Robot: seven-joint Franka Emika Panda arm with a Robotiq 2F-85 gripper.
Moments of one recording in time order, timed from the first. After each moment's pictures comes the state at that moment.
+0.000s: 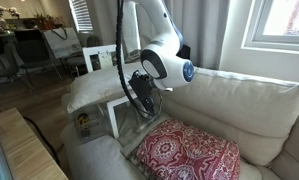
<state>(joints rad) -0.30 0.90 -0.05 -1.83 1.23 1.87 -1.35</state>
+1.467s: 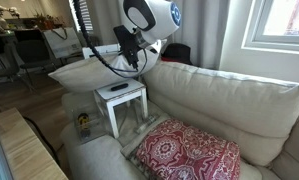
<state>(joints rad) -0.16 0.53 -0.07 -1.98 1.18 1.80 -0.95</state>
